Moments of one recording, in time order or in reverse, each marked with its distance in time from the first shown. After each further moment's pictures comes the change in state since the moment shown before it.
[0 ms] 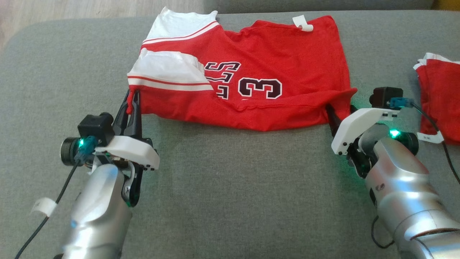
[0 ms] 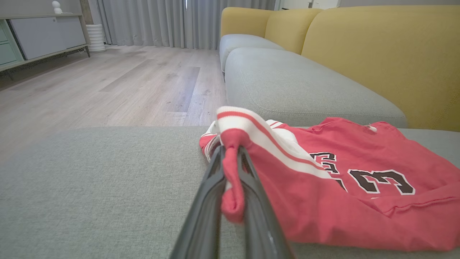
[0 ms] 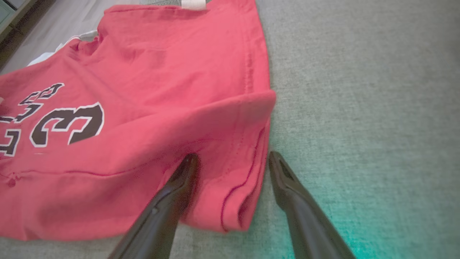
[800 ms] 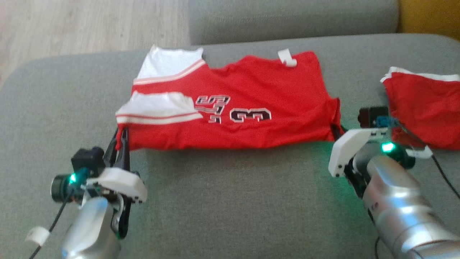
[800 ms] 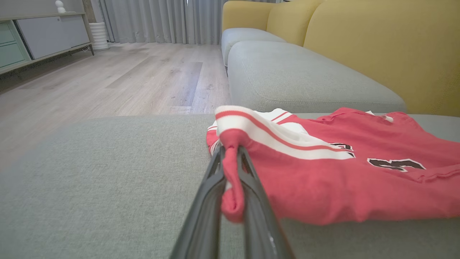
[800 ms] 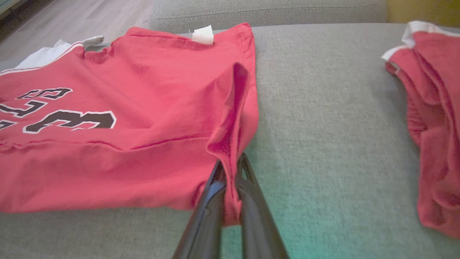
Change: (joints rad) left arm 0.112 0.045 0.003 0.032 -0.022 0.019 -0.001; right arm 0.031 0.002 0.047 0.057 -0.134 0.000 -0.080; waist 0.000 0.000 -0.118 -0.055
